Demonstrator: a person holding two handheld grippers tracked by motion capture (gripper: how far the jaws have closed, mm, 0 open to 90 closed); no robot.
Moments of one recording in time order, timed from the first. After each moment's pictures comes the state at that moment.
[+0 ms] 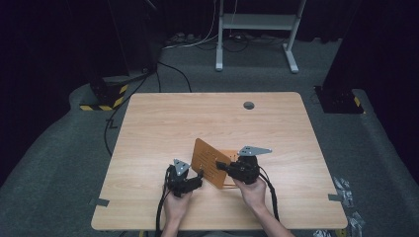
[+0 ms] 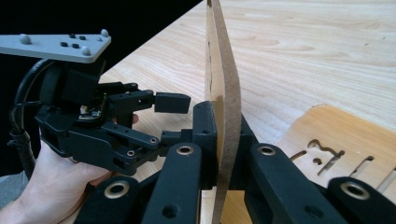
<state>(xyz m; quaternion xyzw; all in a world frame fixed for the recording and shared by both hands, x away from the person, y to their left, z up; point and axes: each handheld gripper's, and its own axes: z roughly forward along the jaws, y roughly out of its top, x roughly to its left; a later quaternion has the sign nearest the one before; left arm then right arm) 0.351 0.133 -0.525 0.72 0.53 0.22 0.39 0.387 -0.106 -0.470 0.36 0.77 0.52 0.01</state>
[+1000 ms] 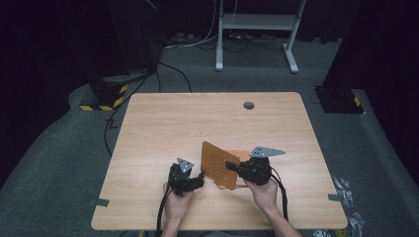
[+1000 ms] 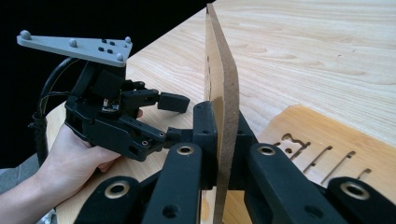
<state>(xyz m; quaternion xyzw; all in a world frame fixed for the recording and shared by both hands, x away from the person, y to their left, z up) 0.358 0.124 -0.526 0.74 0.53 0.22 0.35 0.379 -0.137 -0.458 0.34 0.78 0.53 0.02</state>
